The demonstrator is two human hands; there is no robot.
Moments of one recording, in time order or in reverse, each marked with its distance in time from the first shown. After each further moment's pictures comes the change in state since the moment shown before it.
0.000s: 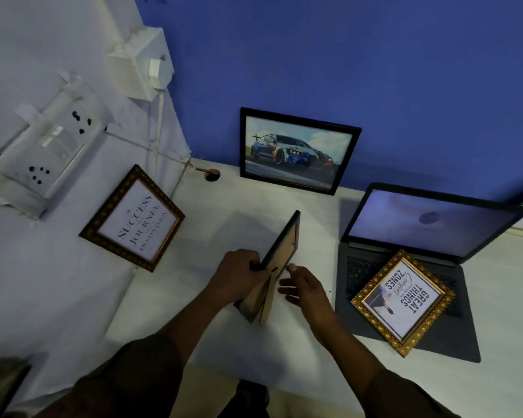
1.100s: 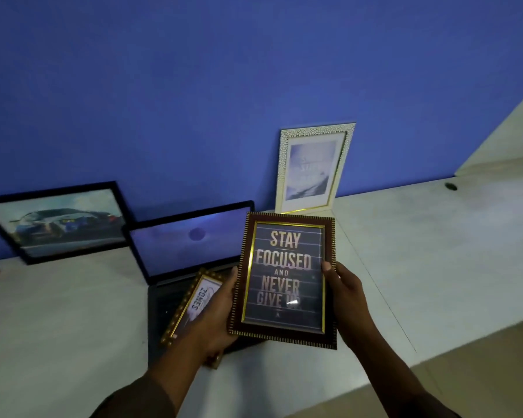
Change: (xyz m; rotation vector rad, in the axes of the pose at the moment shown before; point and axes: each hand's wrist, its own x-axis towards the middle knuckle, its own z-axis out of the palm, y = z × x) left_hand -0.024 0.320 0.294 -1.030 -0.732 -0.308; right_hand -0.185 0.012 -0.452 0.255 0.566 -0.385
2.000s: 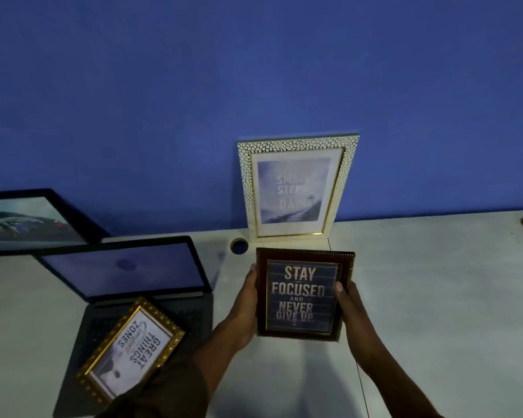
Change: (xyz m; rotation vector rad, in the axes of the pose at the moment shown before) left_hand 0.252 0.016 0.160 0.082 0.428 0.053; right_hand 0.246 0.029 -0.159 -0.008 -0.303 0.209
